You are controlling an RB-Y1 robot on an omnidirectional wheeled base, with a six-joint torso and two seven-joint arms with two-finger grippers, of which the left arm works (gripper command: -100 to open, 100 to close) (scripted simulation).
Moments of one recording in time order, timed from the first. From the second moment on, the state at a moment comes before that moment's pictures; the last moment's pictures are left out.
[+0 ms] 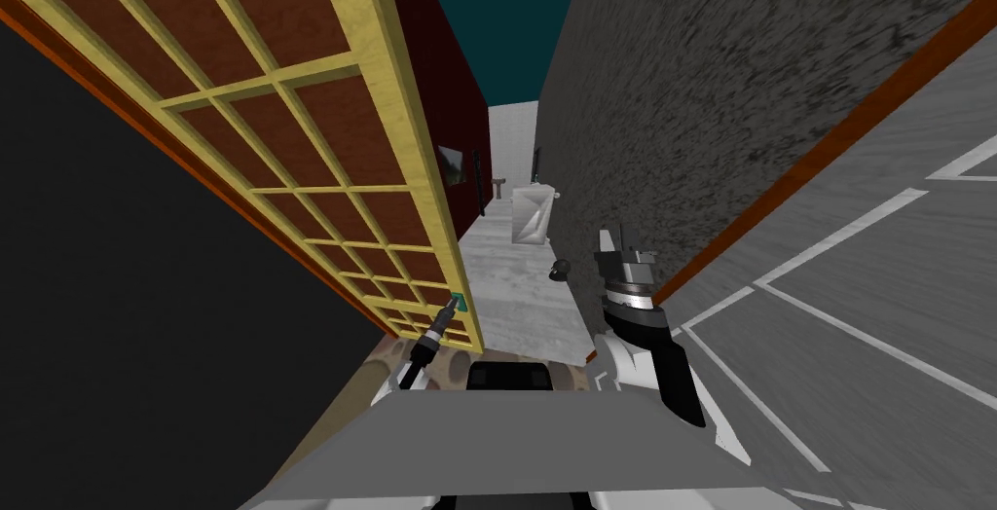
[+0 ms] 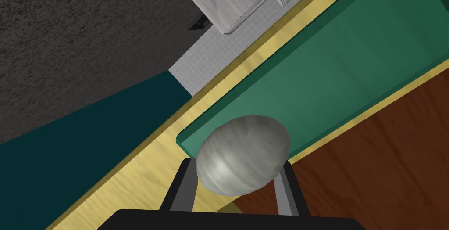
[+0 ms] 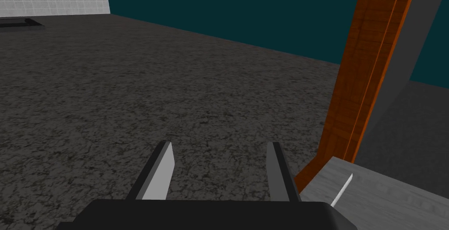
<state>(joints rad) 0.01 0.15 0.25 -0.72 -0.61 -1.02 -0.21</state>
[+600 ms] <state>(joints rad) -0.01 0.15 0.25 -0.68 -0.56 -1.02 -0.14</state>
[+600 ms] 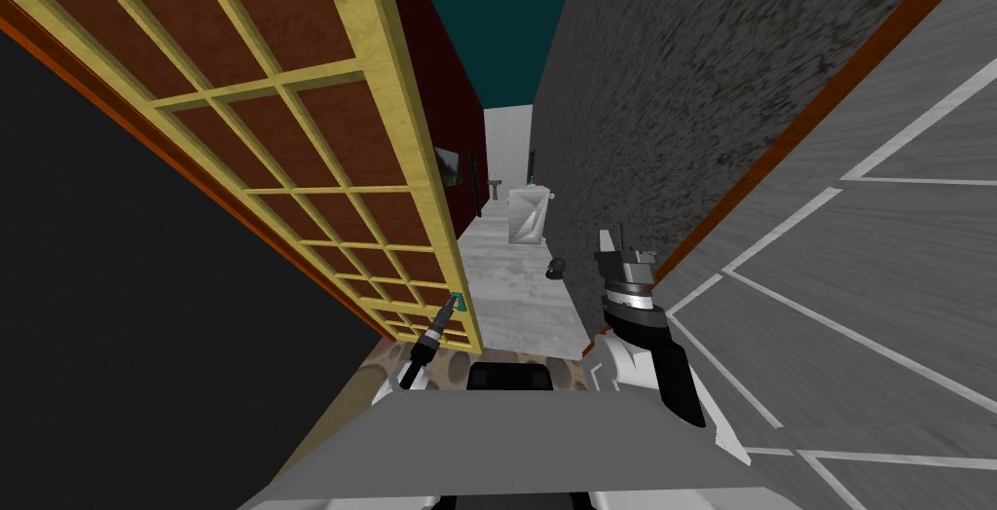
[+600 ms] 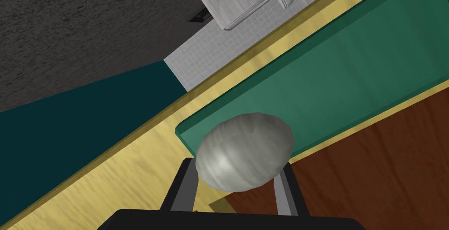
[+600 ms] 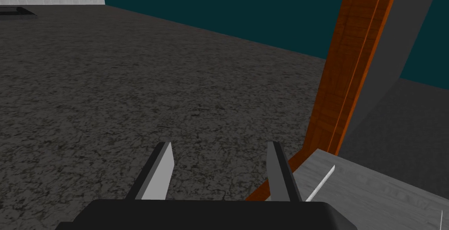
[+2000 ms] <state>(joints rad) -0.05 0.20 0.25 -0.61 -0.47 -1.03 0.02</state>
